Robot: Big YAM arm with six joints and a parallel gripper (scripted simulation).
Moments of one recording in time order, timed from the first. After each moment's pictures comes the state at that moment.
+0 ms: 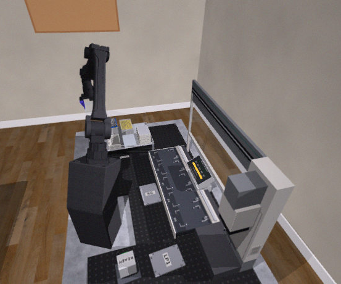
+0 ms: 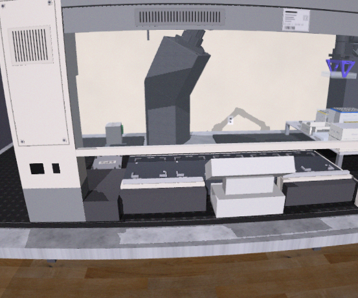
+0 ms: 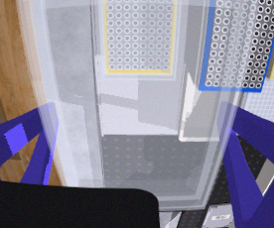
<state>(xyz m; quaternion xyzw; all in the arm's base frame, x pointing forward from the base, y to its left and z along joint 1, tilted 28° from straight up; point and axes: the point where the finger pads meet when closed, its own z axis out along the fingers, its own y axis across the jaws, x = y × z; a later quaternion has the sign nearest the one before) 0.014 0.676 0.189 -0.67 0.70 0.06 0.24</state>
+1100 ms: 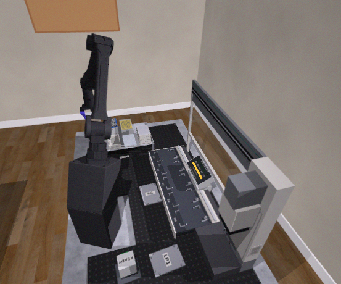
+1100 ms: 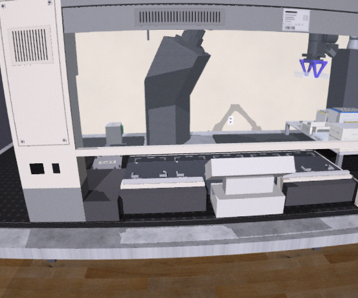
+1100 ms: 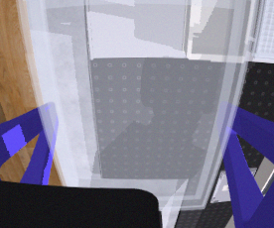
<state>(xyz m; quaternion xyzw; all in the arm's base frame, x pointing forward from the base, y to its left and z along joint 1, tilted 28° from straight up) 0.018 0.550 0.127 -0.66 0.71 0.05 0.23</state>
